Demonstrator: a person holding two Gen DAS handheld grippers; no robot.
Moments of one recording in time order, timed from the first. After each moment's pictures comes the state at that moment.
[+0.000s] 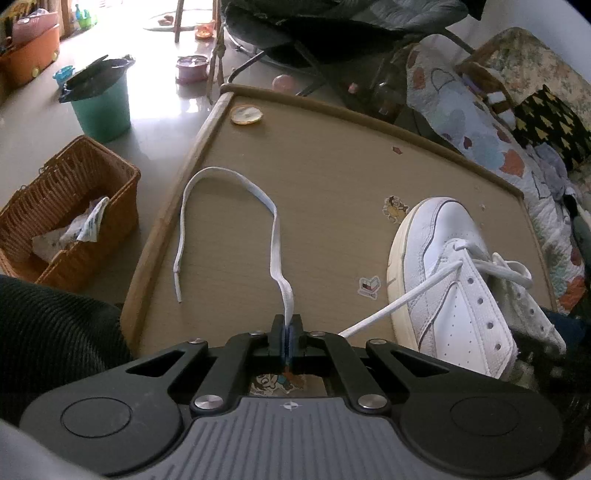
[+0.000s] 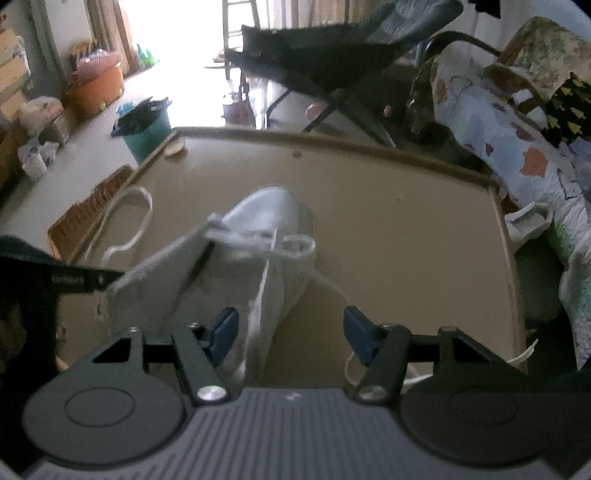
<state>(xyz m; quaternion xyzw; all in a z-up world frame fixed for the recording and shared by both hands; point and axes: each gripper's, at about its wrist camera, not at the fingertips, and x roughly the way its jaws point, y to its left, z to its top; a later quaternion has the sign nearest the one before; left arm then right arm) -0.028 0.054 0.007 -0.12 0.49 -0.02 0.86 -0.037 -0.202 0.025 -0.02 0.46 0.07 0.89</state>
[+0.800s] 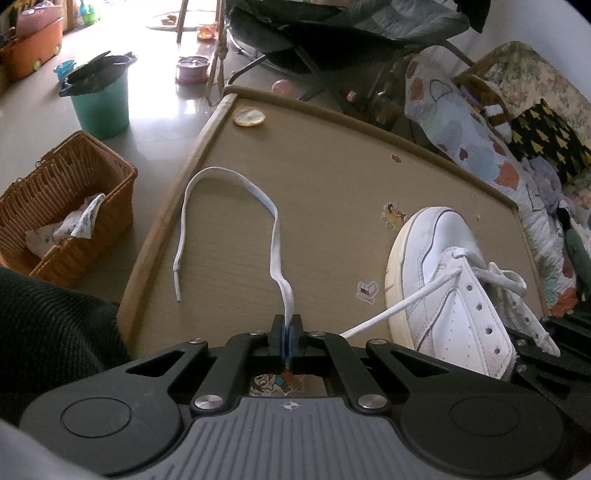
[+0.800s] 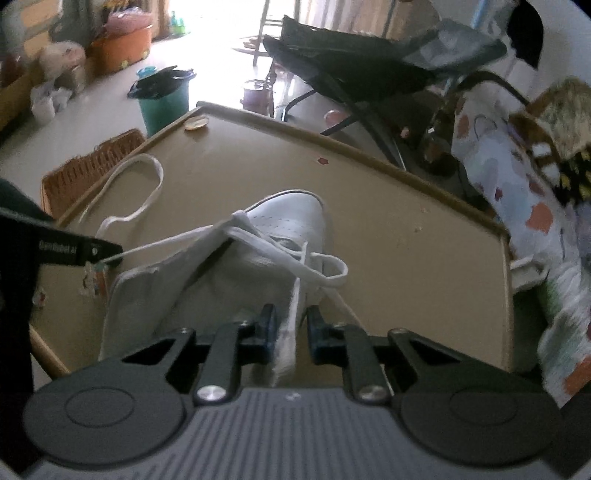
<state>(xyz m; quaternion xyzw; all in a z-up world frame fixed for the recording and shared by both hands) -0.029 0.058 0.001 -0.14 0.48 -0.03 0.87 -0.028 -0.167 0.018 -0.15 0.45 0.10 0.87</state>
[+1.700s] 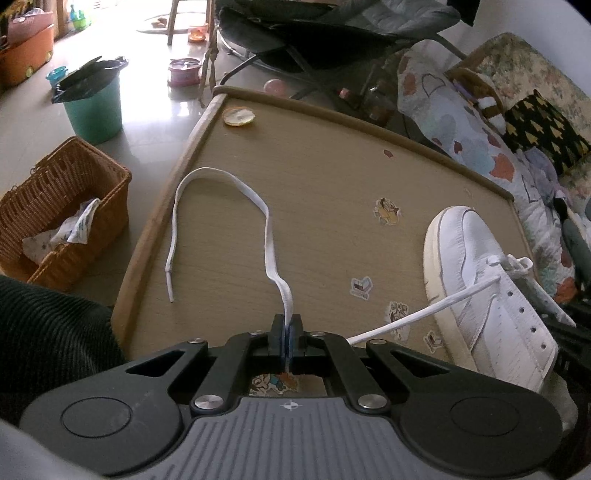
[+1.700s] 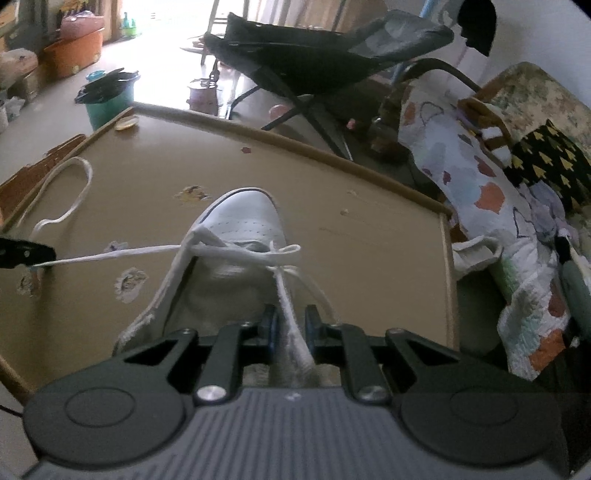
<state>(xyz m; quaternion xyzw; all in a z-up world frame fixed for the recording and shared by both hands) -0.027 0.054 0.002 -0.13 0.48 -0.04 0.87 -0.022 -0.209 0.016 -0.13 0.45 0.02 0.88</state>
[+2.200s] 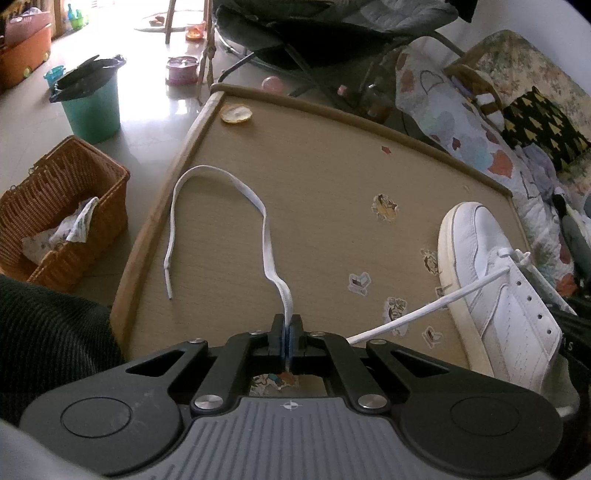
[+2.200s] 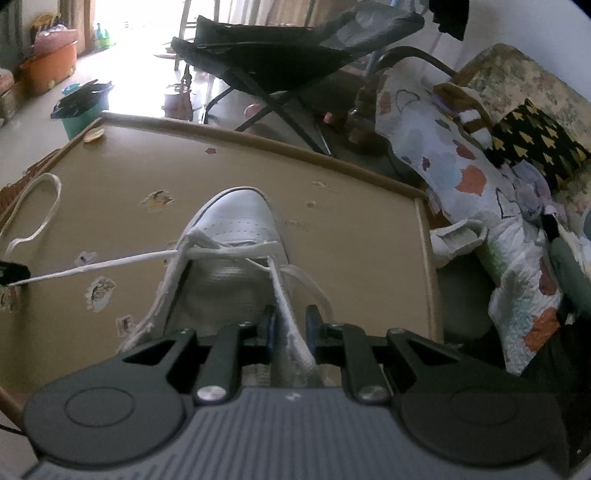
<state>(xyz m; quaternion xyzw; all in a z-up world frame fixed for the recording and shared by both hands) -0.029 0.054 0.003 -0.13 0.48 -0.04 0.87 -0.020 -0.230 0.013 -0.10 0.45 -0.01 0.89</state>
